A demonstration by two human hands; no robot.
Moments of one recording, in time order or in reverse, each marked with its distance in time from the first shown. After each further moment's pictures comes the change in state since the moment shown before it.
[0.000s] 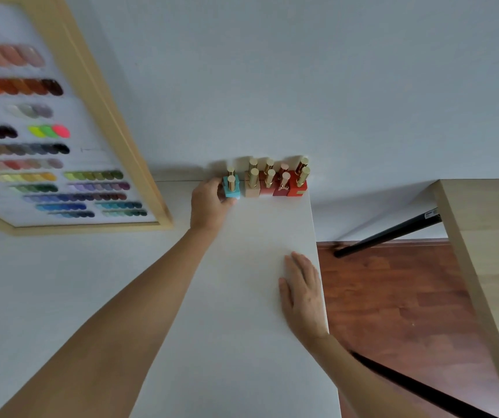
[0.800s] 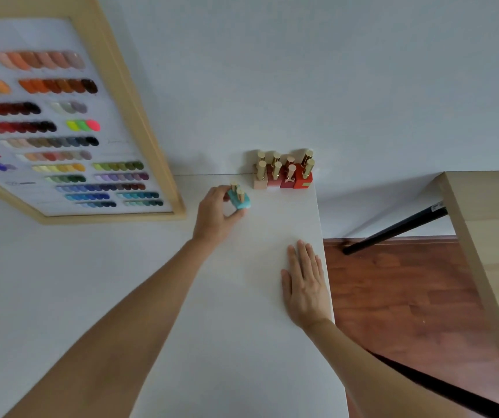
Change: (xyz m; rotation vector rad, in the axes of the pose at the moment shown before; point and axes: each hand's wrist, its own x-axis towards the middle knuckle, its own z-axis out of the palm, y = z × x) left_hand -0.046 -0.012 -0.017 0.008 -0.041 0.132; right_hand -0.013 -0.003 0.005 -0.279 -0.134 -0.006
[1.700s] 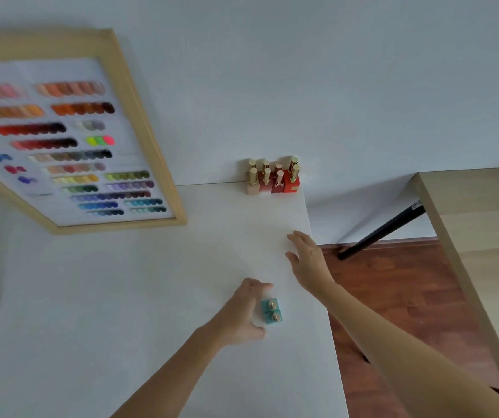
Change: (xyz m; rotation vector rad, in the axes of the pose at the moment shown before) left_hand -0.167 0.037 0.004 -0.050 -0.759 -0.014; right_hand 0.037 0.012 -0.040 0.329 -0.122 0.097
